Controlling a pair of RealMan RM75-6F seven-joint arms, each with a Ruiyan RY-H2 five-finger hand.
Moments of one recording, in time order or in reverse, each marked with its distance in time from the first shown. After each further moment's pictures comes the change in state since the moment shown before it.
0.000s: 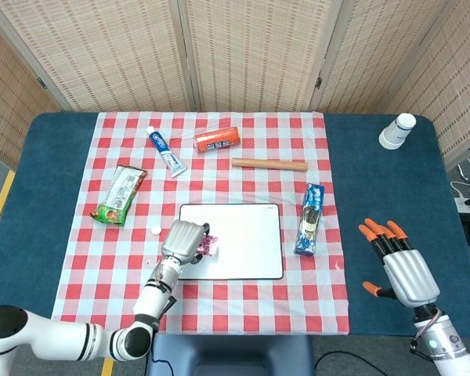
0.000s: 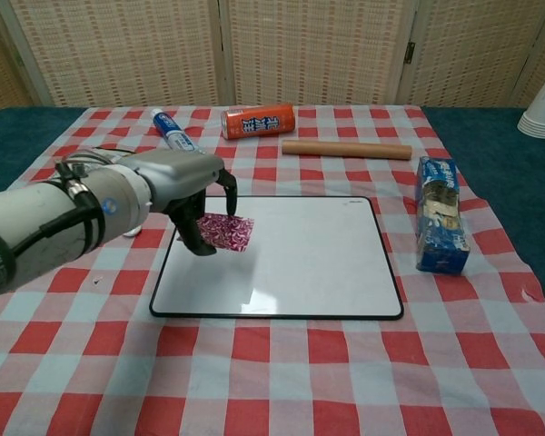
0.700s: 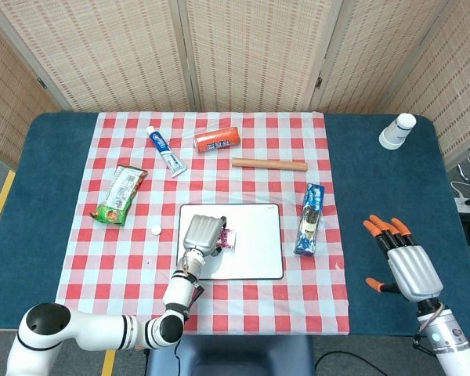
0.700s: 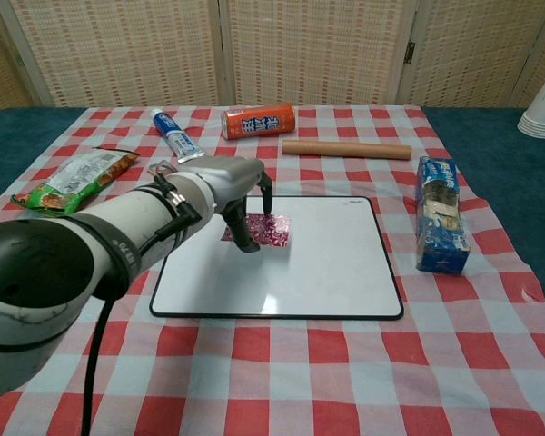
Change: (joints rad) left arm -0.111 -0.179 -0.090 0.243 -0.074 -0.025 -0.022; right arm 0.018 0.013 0.015 0.010 0.046 -0.037 0.038
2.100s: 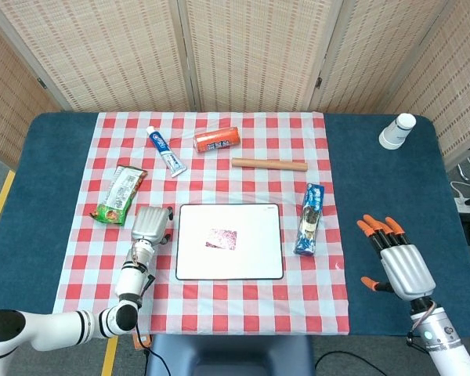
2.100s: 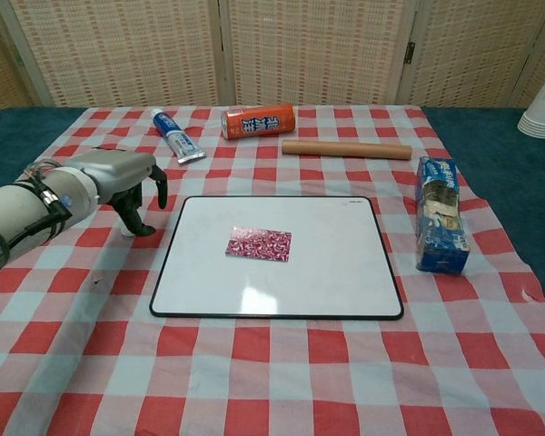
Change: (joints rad) left arm 0.165 0.203 0.140 0.059 0.093 -0.062 -0.170; right arm 0.013 -0.037 0.004 0.011 0.002 -0.005 -0.056
